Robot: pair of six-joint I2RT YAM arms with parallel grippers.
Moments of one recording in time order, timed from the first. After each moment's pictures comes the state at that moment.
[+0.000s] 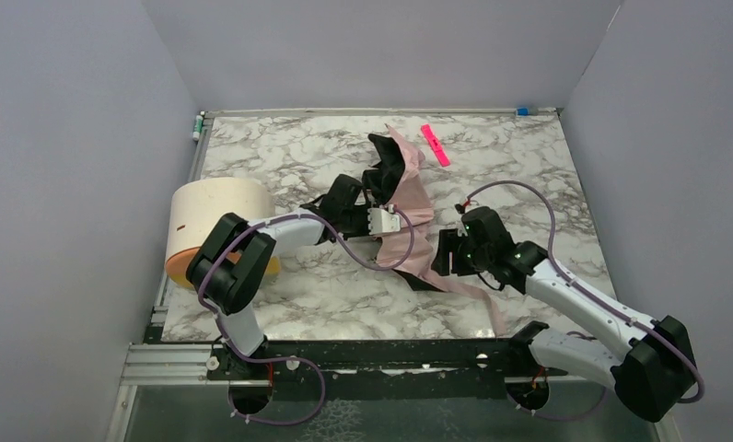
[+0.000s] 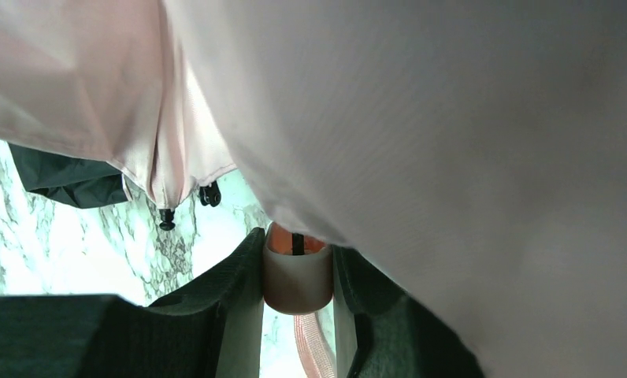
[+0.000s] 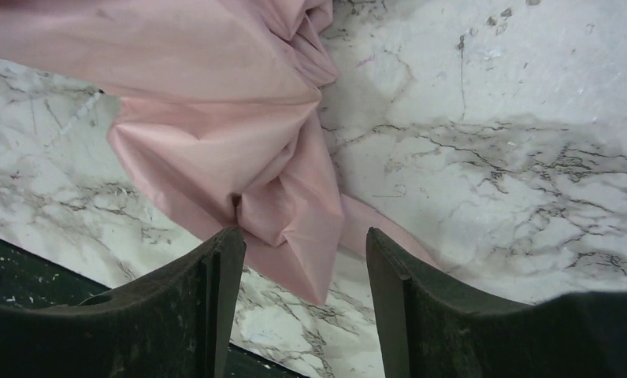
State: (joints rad) left arm -0.60 1.74 0.96 -0.05 0.28 0.93; right arm 0.60 1.02 0.66 -0.49 0.01 0.46
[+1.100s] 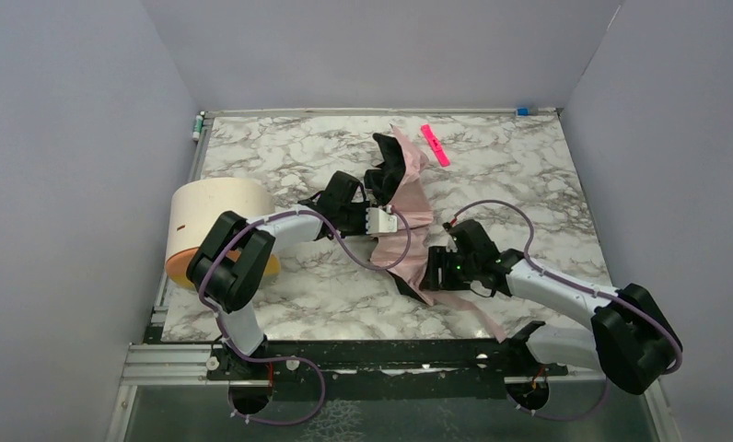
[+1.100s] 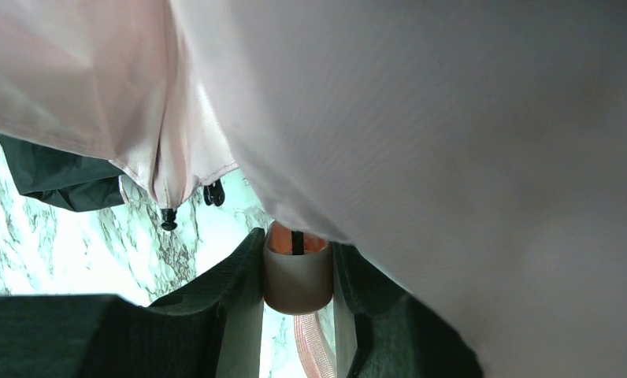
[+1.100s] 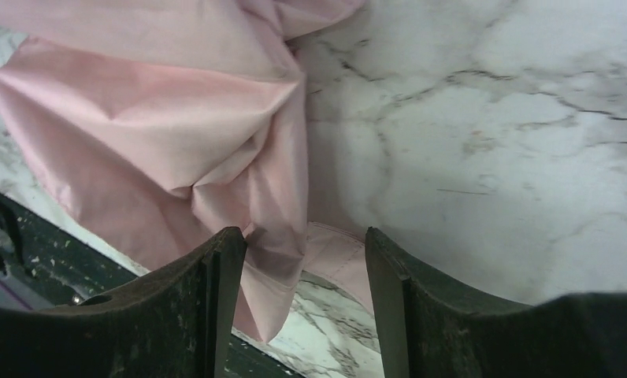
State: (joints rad) left arm -0.58 1.75 0.99 -0.11 0.36 1.03; right arm 0.60 1.21 0.51 -0.29 -0.20 0.55
